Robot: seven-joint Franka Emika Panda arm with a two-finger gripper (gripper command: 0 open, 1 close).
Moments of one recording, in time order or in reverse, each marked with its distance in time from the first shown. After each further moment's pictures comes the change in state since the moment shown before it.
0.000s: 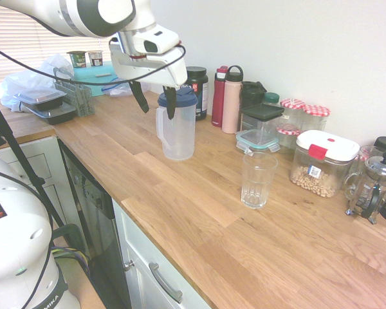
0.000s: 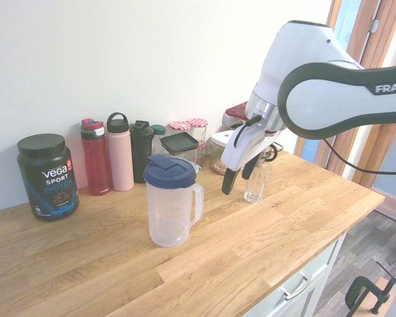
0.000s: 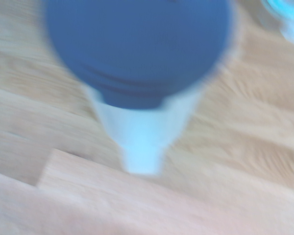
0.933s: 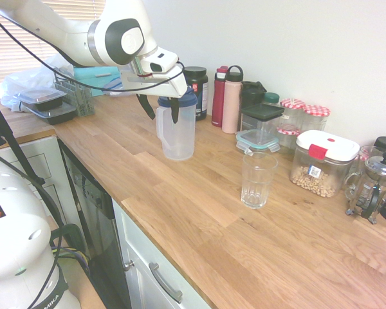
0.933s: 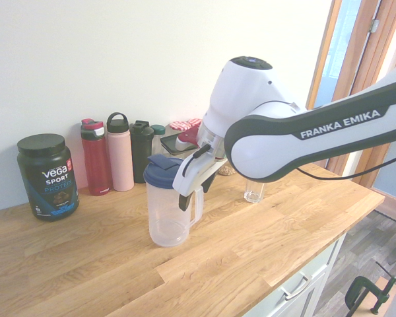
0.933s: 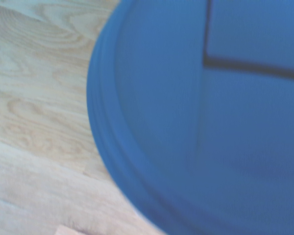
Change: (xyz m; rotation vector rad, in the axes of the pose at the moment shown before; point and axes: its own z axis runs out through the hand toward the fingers) arm 0.013 -0.067 0.085 -0.003 0.026 -0.012
